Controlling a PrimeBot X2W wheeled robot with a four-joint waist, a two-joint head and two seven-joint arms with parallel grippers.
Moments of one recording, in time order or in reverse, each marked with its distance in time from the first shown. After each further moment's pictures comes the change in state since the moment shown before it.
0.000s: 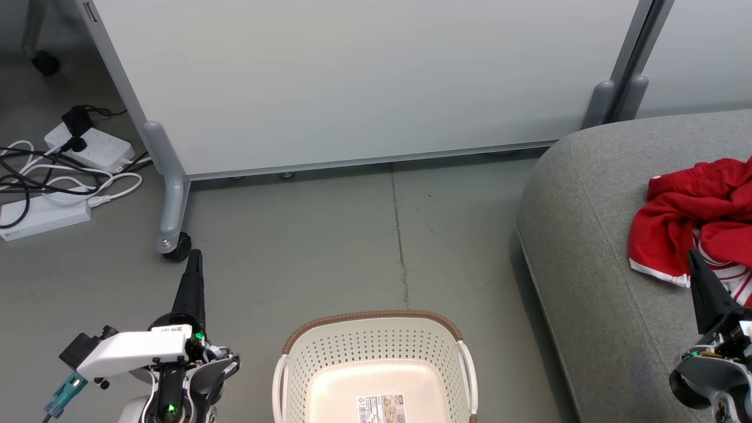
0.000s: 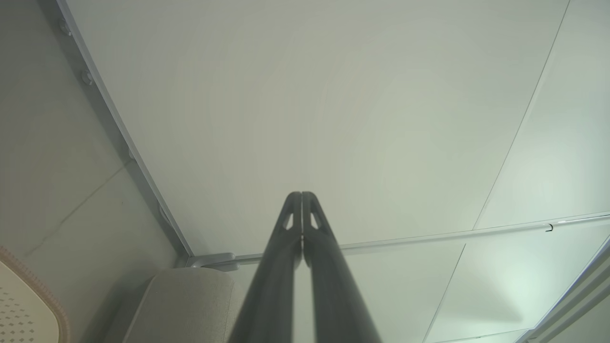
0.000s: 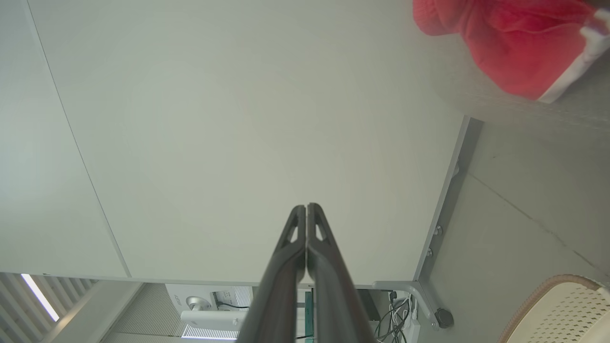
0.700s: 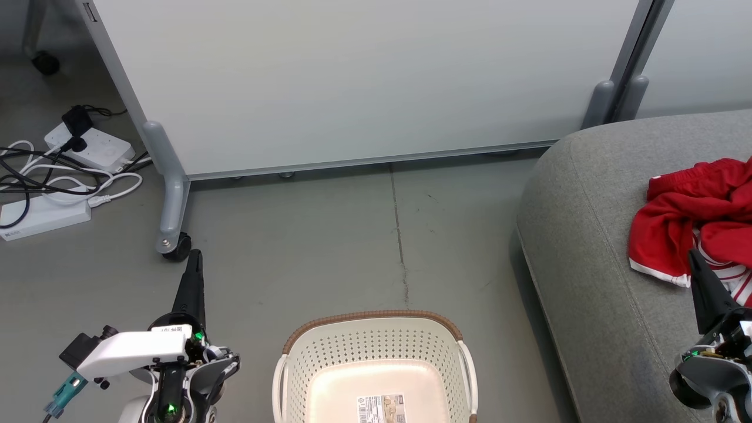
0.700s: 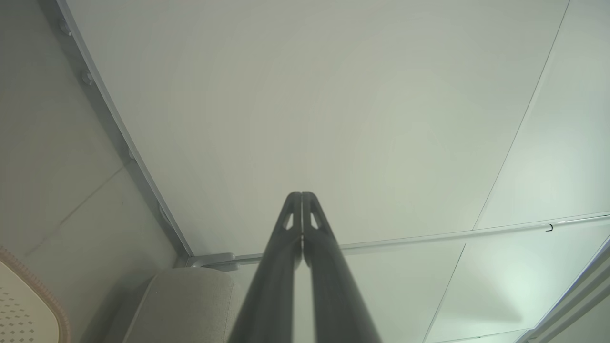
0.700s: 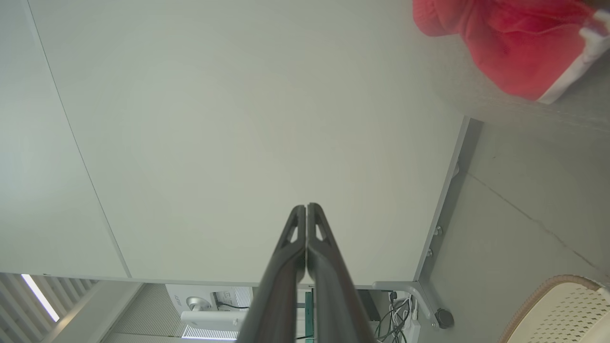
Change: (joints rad) left arm 0.000 0.000 0.000 0.000 0.000 0.000 0.000; right arm 0.000 0.001 -0.003 0.000 -0.002 0.000 0.002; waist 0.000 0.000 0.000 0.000
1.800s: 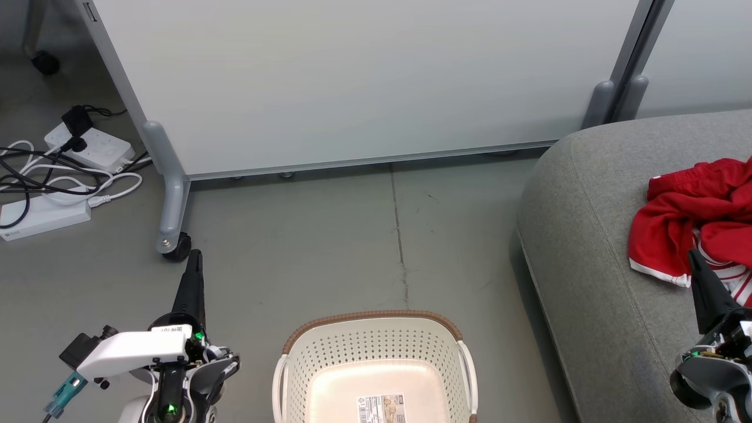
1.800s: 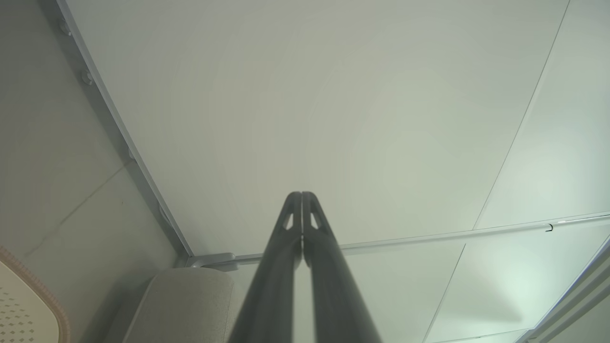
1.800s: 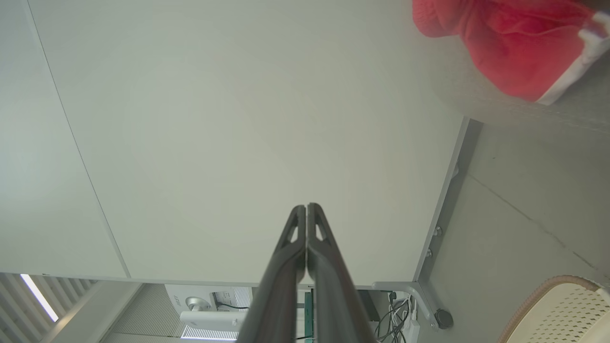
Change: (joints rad) left arm 0.000 0.000 0.000 0.000 0.000 0.000 0.000; right arm 0.000 0.001 -0.003 0.000 -0.005 0.000 0.002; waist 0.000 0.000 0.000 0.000
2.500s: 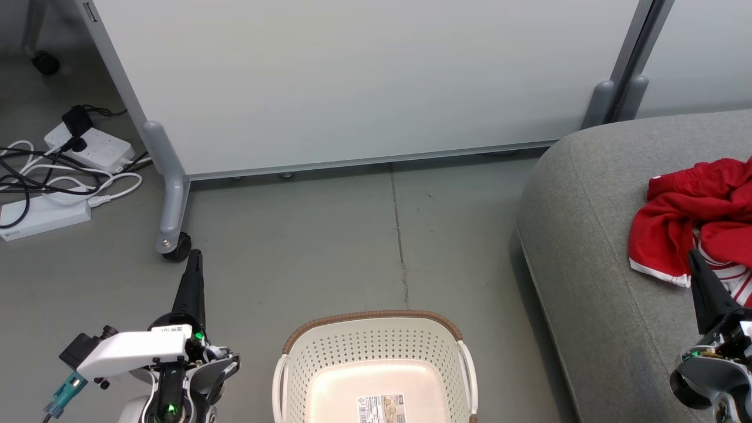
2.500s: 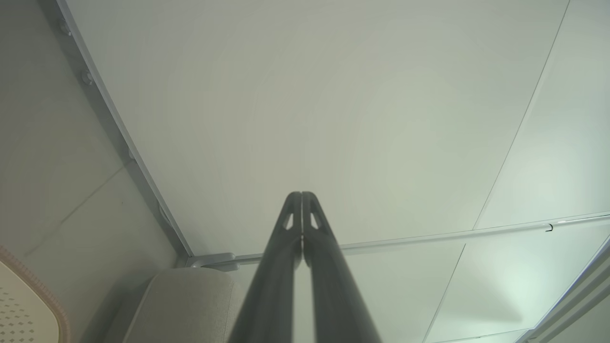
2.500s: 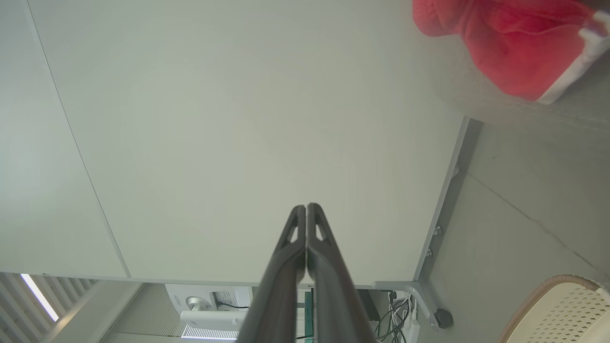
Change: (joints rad) left arm 0.000 0.000 0.000 0.000 0.000 0.000 0.000; right arm 0.000 0.001 -0.001 0.000 -0.001 0.000 0.003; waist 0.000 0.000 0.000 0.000
